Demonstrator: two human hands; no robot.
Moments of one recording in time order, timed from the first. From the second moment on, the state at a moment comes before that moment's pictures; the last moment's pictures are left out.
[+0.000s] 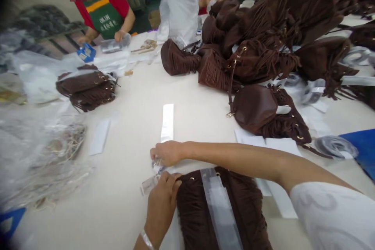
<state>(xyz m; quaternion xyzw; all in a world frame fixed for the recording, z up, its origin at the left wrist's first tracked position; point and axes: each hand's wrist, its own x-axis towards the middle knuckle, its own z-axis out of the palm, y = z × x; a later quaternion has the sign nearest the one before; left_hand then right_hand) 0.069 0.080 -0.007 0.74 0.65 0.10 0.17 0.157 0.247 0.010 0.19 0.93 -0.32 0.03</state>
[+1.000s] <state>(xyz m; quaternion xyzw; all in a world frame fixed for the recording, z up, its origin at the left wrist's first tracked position) 0.058 0.077 0.000 0.68 0.63 0.26 0.27 0.238 0.248 0.014 0.26 0.81 -0.46 0.27</state>
